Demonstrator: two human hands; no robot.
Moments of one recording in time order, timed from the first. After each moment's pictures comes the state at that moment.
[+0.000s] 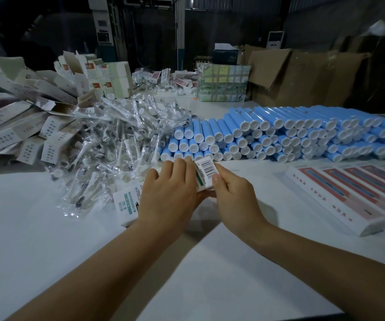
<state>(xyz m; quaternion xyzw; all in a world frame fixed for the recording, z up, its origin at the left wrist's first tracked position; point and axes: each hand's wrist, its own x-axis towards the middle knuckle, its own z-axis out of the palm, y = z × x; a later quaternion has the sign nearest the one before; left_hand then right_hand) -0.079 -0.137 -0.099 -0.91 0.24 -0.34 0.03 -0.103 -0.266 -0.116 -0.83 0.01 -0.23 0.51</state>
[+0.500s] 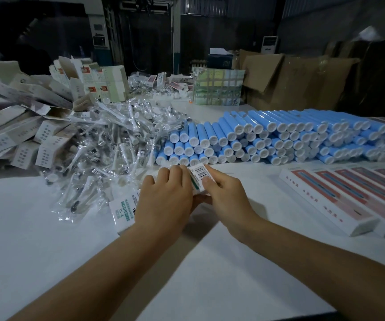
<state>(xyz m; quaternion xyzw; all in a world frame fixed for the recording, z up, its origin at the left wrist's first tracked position) -0.082 -0.137 -0.098 -0.92 0.24 -0.30 0.06 -0.096 -0.265 -0.111 -0.74 0.04 -0.13 0.66</state>
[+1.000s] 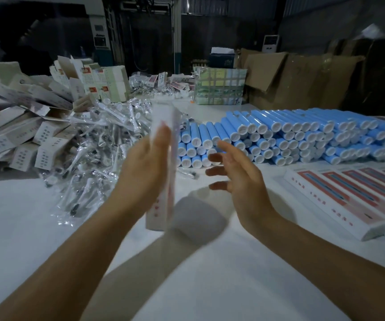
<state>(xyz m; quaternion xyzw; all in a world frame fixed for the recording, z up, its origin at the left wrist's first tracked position) -0.067 -0.119 -0.050 -0.76 0.16 -0.11 -0.62 -0.100 -0.277 -0.088 -0.67 -0.04 -0.22 0.71</state>
